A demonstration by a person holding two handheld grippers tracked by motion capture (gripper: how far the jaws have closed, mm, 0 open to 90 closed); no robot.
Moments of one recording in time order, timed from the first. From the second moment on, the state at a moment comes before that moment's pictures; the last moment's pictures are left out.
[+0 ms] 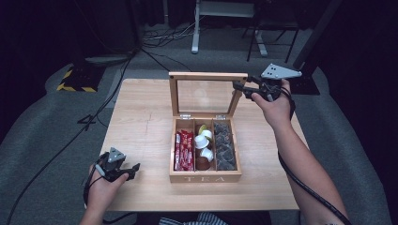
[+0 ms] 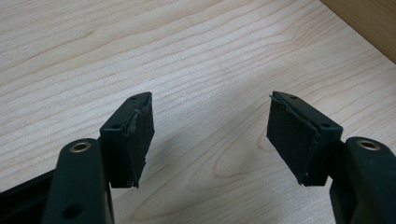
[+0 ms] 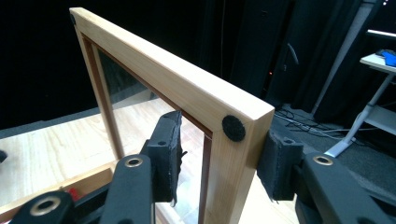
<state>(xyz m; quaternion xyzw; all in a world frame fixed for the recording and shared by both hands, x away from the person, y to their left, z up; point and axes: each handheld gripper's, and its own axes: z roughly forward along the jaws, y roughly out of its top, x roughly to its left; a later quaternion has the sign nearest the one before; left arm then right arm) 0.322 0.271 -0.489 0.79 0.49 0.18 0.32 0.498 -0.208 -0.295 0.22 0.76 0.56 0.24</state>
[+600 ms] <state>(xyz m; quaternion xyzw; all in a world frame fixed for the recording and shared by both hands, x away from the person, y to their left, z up) 0.322 0.269 -0.490 0.79 0.49 0.18 0.32 0.537 -0.199 -0.319 0.26 0.77 0.54 0.22</state>
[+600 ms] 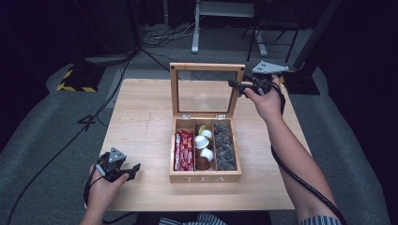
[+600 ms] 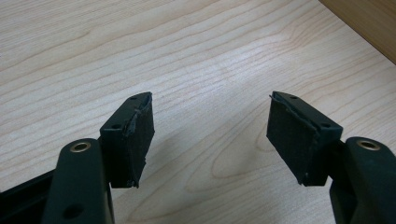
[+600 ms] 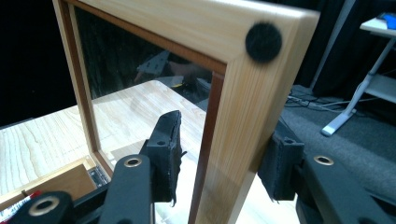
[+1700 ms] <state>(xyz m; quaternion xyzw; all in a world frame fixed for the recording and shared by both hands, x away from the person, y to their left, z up) 0.323 0.266 -0.492 0.80 0.48 0.18 0.32 0.566 -0.197 -0.368 0.32 0.78 0.49 0.20</state>
